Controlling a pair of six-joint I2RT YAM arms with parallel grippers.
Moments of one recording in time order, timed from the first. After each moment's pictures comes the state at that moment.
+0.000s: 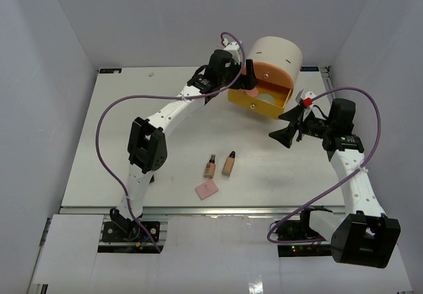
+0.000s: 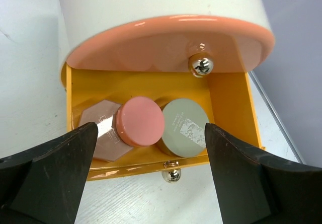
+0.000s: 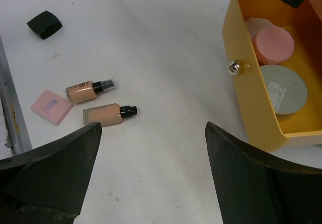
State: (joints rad) left arm -0.65 2.24 2.15 -0.27 0.12 -0.40; right arm -0.08 1.06 0.85 -0.28 -1.11 -0.43
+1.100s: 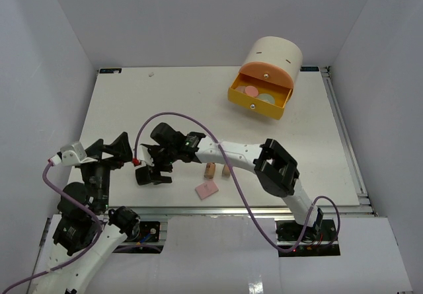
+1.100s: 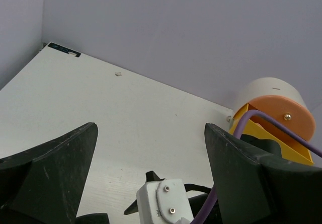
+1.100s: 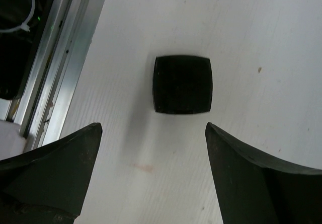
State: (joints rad) left arm -0.55 0.17 0.70 -0.31 -0.60 -0.29; right arm 1.17 2.11 1.73 -0.38 -0.49 -0.58
